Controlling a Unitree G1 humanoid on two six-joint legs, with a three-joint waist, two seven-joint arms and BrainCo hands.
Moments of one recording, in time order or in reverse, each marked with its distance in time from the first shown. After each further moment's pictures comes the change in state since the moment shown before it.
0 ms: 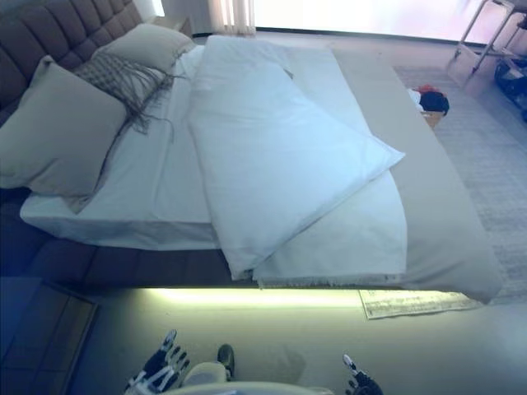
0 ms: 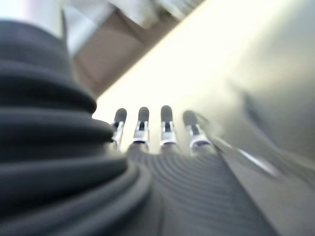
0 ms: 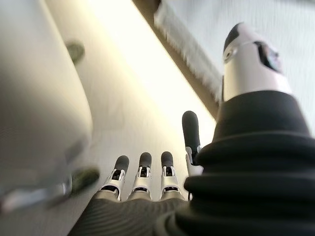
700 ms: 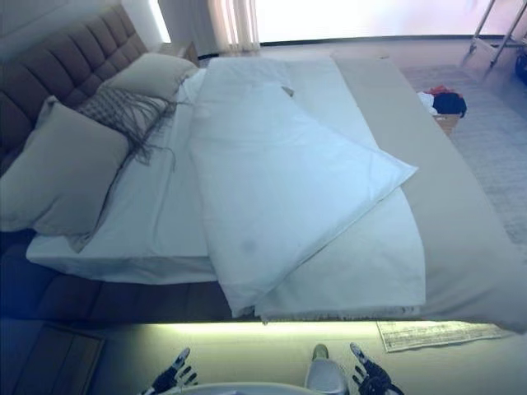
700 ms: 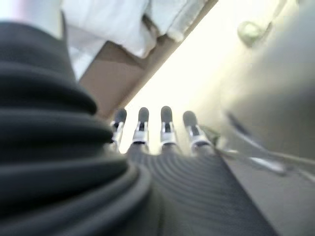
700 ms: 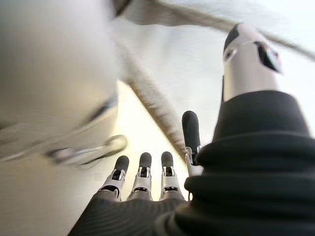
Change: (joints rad) left arm 0.102 -0.053 -0.031 0.006 0.051 0.040 0.014; right arm -0.050 -0.110 0.018 -0.085 0.036 0.018 0.033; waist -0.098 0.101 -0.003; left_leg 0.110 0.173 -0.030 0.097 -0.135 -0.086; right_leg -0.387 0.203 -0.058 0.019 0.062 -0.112
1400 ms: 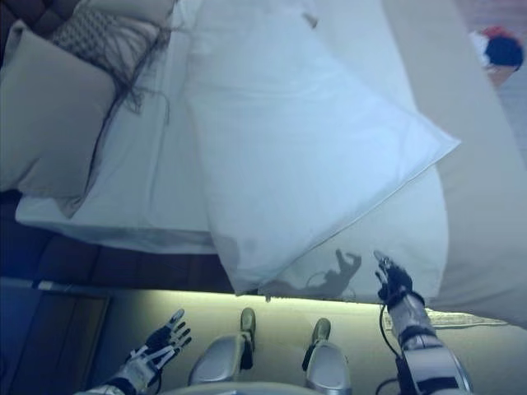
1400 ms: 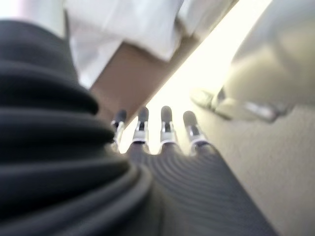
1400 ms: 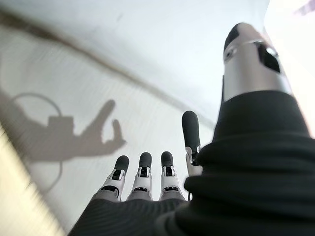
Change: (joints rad) left arm -0.184 0.112 -0.070 -0.061 -0.061 0.008 -0.031; right arm -0.439 -0.190 0.028 -0.094 0.164 -0.005 -0.066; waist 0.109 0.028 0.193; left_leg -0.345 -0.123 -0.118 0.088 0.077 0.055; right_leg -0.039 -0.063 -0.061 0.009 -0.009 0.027
